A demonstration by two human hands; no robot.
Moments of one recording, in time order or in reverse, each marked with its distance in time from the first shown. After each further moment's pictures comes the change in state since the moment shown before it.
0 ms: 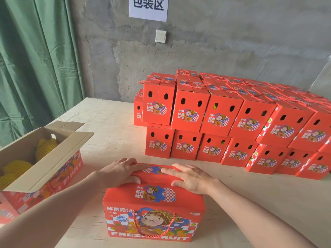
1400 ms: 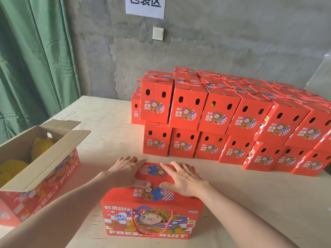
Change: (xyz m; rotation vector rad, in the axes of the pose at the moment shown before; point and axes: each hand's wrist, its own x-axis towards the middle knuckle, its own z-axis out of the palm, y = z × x) left_hand 0.014 0.022 0.007 -0.009 0.053 -0.116; right_hand 0.005 -0.028 0.002 0.082 -0.010 0.162
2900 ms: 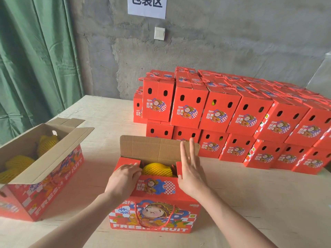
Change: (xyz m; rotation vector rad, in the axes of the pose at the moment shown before) left_hand -0.047 0.031 0.024 -0.366 0.482 -0.236; right_hand -0.026 -0.022 0.006 0.195 0.558 0.189
